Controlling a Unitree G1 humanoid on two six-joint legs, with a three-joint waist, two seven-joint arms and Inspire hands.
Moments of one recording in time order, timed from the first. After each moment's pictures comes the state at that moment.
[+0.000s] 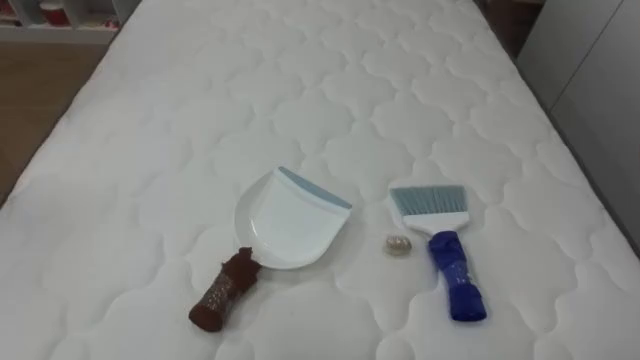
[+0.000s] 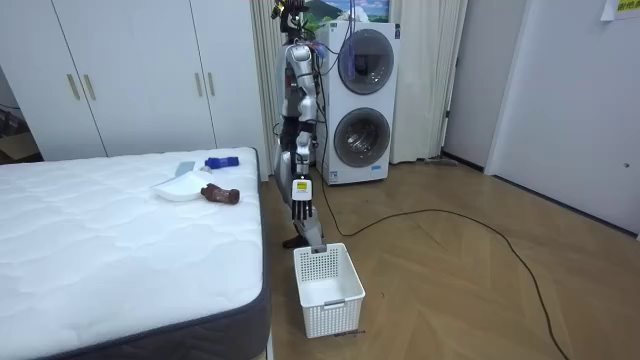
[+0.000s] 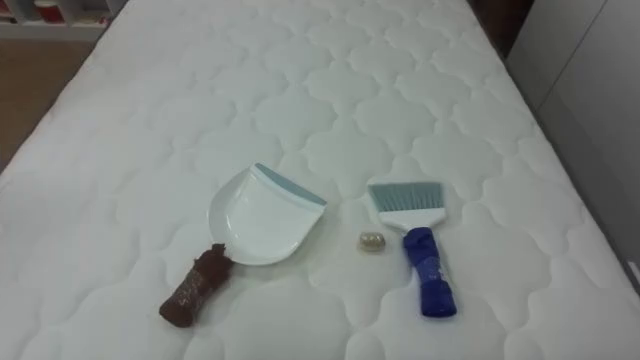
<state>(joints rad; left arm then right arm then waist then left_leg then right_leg) 0.21 0.20 0.07 1.12 0.27 0.16 -0.01 0.11 -0.22 0.06 1.28 -0.48 0.14 0.16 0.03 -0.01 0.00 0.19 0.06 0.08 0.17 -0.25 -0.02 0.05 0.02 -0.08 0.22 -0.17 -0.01</state>
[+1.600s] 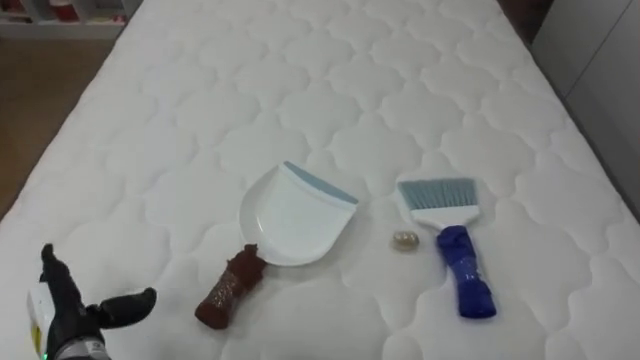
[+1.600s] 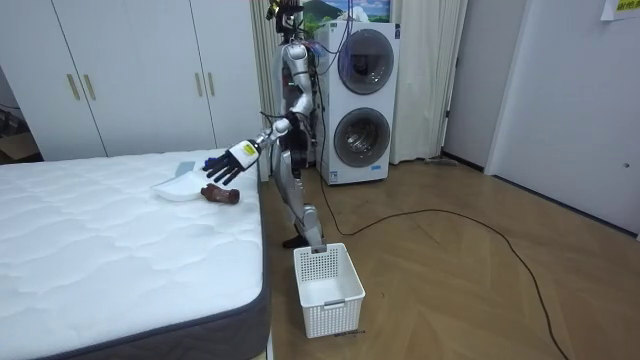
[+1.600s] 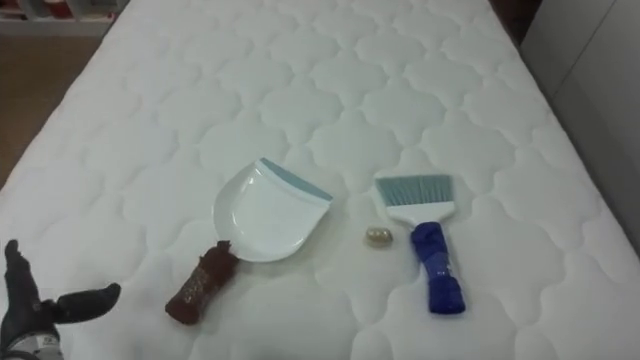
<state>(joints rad) 0.15 0.20 0.14 0.43 0.23 -0.06 0.47 0.10 -0.24 0.02 1.24 -0.45 0.03 0.07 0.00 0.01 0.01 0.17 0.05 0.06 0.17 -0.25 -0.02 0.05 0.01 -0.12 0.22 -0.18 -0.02</state>
